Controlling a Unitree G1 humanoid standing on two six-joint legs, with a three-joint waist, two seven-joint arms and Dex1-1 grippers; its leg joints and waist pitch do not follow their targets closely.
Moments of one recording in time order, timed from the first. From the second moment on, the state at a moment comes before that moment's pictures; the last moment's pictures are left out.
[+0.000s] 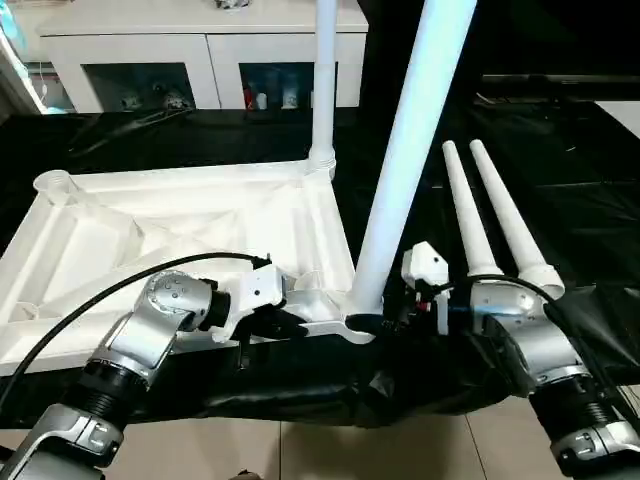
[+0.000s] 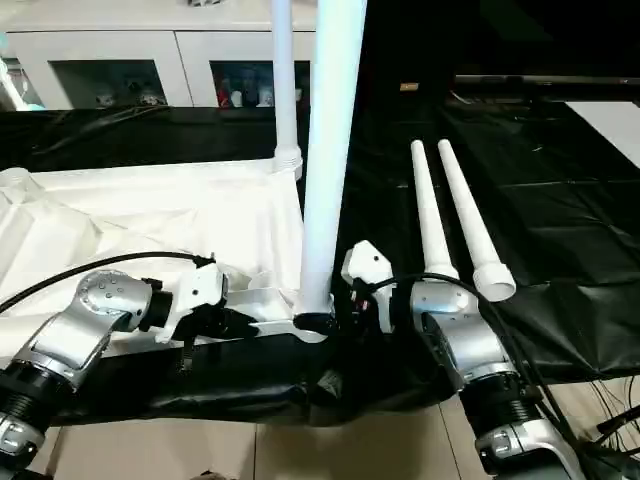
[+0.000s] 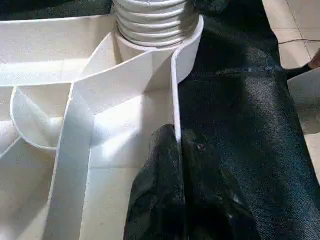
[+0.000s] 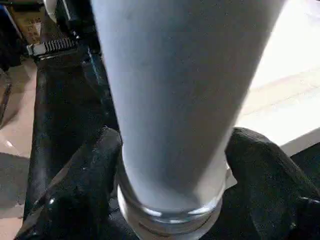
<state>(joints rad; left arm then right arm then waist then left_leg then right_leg) -0.47 0.48 -0.32 0.40 -0.01 0.07 -1.24 -0.43 -0.36 0.20 0.42 0.15 0.06 1.16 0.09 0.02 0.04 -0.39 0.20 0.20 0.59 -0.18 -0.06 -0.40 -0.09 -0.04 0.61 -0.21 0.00</state>
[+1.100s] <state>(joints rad) -0.60 0.20 -0.28 0.62 0.10 0.28 -0.77 -0.55 0.00 0.03 0.72 0.07 0.08 0.31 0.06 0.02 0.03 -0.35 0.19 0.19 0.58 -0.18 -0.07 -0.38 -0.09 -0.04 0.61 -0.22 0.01</state>
